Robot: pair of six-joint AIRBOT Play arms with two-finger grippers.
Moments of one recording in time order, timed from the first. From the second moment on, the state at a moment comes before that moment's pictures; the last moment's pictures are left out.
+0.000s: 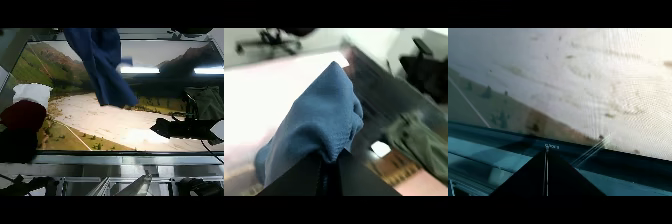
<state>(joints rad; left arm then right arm) -0.13 -1.36 1.80 0.69 -1.02 -1.10 0.24 -0.76 0.64 -0.98 1.04 1.76</state>
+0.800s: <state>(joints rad) 0.11 -1.37 1.47 0.82 -1.42 -1.28 0.24 -0.81 0.64 -0.96 1.02 1.62</state>
